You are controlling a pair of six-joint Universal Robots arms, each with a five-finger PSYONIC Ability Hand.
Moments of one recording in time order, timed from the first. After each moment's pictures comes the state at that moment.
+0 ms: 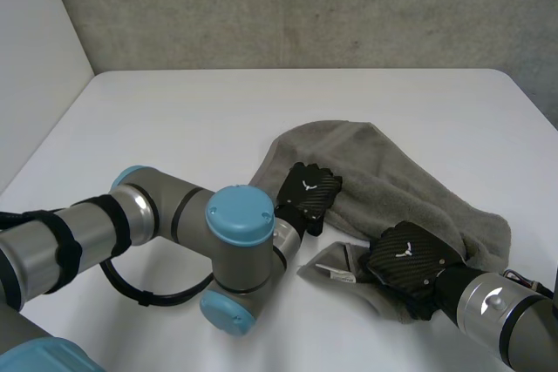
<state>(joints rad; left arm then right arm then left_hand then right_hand) 3.91 -2.53 -1.11 3.47 -1.56 3.32 1.88 -1.45 1.98 0.11 1.15 2.35 1.02 1.02 1.02 1.02 0.85 1.32 1.32 1.34 1.33 1.17</state>
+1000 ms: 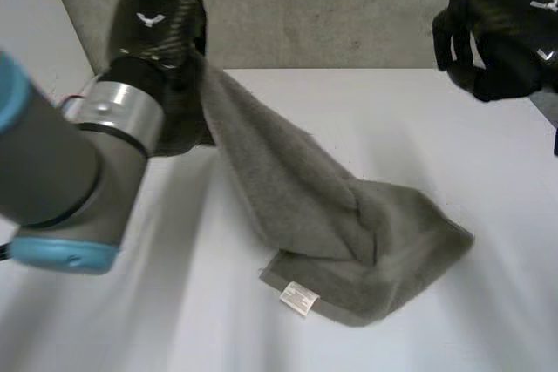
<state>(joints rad) 4.15 -1.78 -1.45 3.48 -1.68 3.36 1.67 -1.74 1.52 0.15 0.99 3.02 1.17 1.22 1.22 1.22 1.02 1.35 1.34 1.34 1.33 1.18</state>
